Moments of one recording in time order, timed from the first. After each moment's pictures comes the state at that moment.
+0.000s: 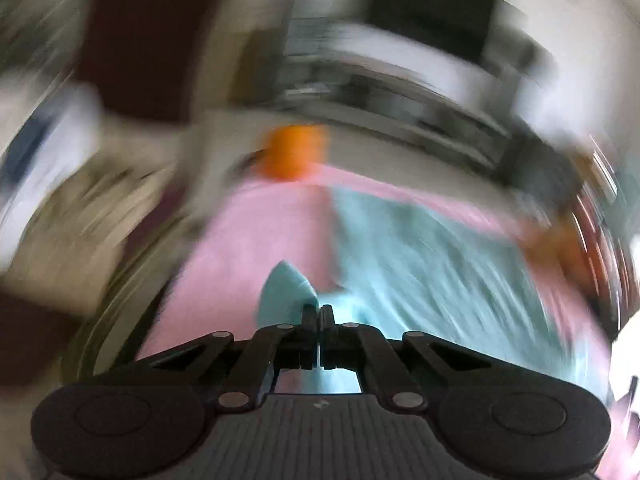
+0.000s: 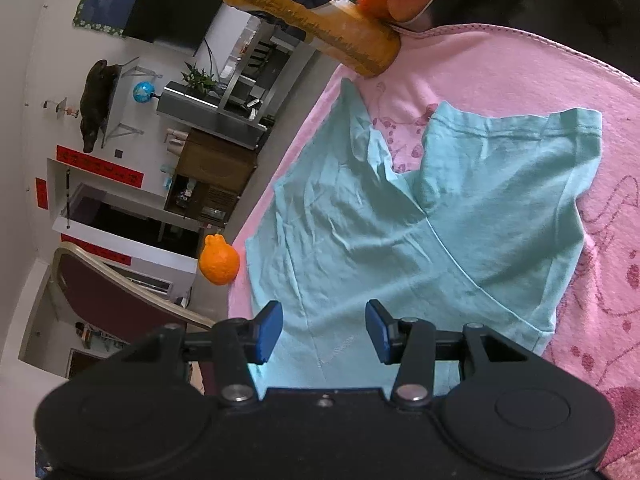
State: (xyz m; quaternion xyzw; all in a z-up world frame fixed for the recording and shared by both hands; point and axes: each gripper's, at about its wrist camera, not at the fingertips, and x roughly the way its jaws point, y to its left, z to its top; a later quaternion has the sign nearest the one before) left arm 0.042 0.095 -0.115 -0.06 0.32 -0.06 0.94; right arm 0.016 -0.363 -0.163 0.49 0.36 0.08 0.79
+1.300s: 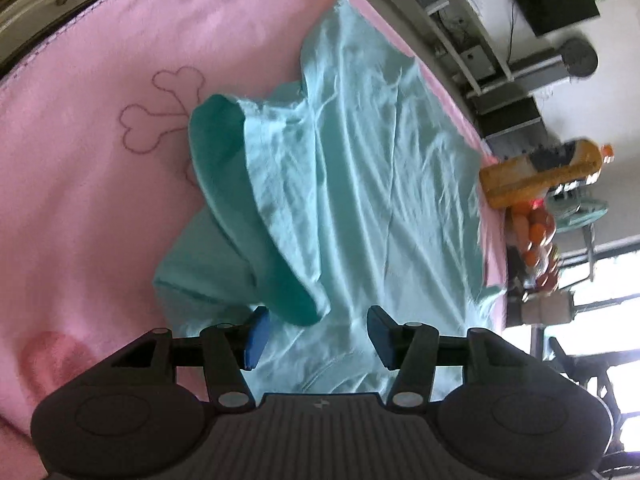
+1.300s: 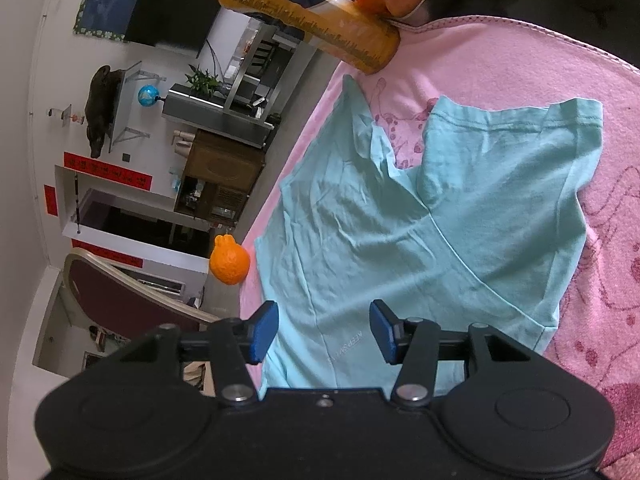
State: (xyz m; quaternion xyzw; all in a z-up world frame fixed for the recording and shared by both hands) left arm 0.064 0.082 -0.195 -0.35 0.52 -0.10 0.77; right arm 0.016 -0.367 -0.166 0.51 0.35 0.09 0.78
